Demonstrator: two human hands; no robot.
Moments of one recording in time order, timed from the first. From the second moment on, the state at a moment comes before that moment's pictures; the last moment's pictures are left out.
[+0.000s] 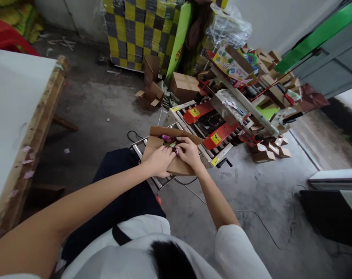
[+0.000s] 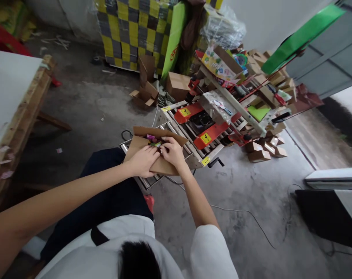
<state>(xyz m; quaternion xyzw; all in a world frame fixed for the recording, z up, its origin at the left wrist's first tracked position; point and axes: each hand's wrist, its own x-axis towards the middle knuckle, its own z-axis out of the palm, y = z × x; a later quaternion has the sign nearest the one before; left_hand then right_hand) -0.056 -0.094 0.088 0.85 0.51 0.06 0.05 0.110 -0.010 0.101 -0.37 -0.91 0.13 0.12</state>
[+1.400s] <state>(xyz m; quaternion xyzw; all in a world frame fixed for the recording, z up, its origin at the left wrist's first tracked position) -0.079 -0.078 0.117 0.81 0.59 0.01 0.06 0.141 -0.033 0.046 -0.49 -0.78 0.06 0.38</state>
